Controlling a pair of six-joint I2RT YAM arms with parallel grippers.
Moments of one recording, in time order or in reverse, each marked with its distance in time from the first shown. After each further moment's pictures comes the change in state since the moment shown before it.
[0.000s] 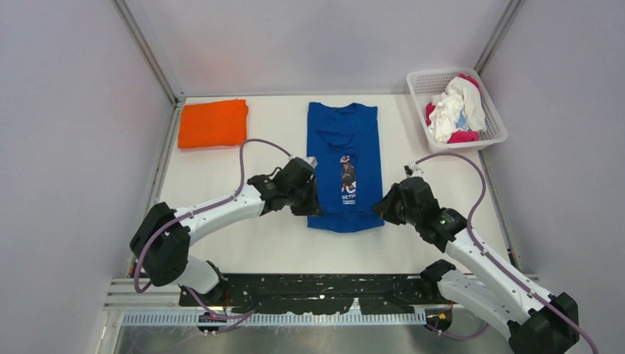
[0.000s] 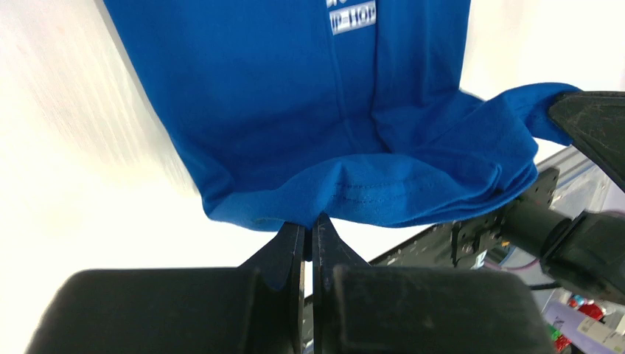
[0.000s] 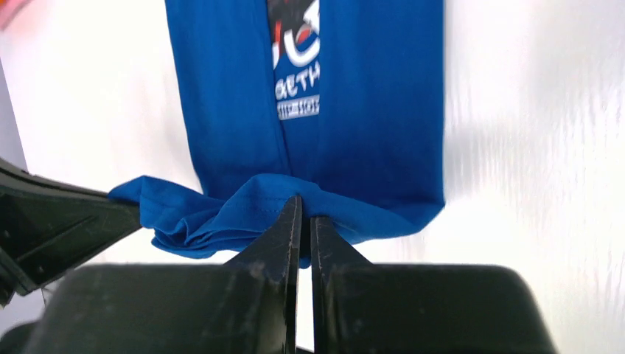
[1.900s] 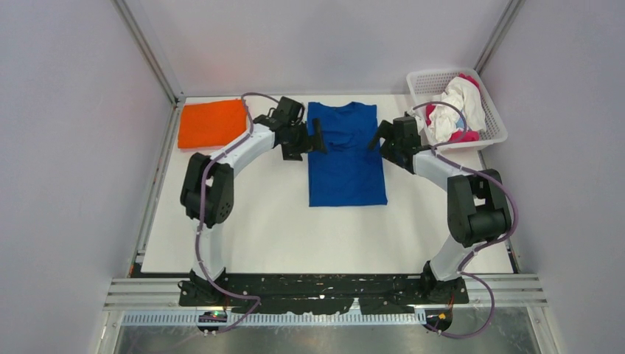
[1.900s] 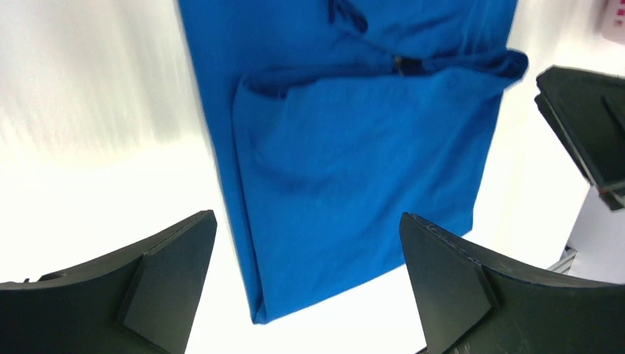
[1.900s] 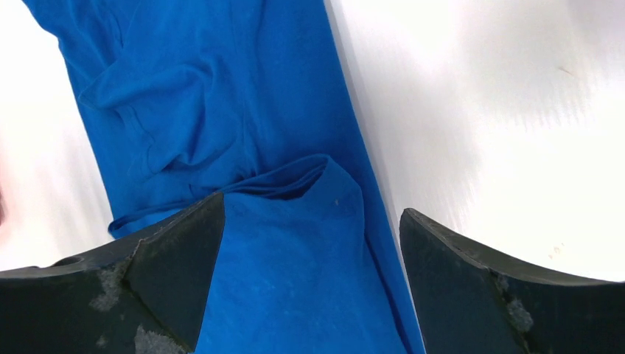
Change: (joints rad) left arm 0.355 0.605 0.721 -0.145 0.126 0.168; right arm -0.317 0.914 0.473 0.458 0.031 -0.153
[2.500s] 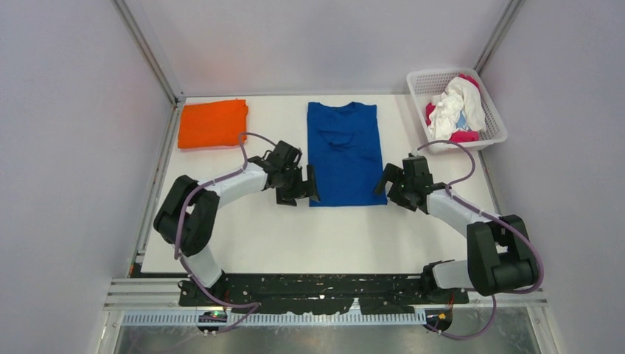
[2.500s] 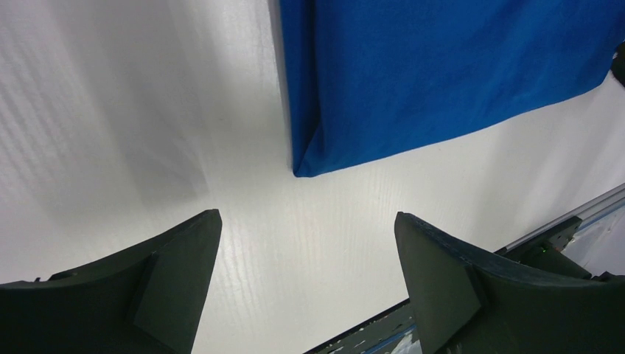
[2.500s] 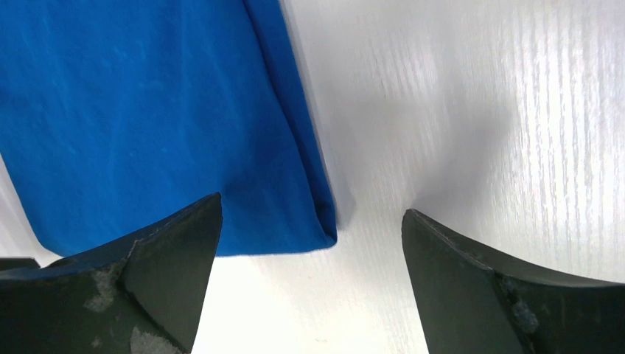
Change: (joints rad) left arm -0.097 -0.372 -0.645 0.141 0.014 -0.056; right arm 0.000 -0.378 -0.414 -0.151 -0.095 -0.039
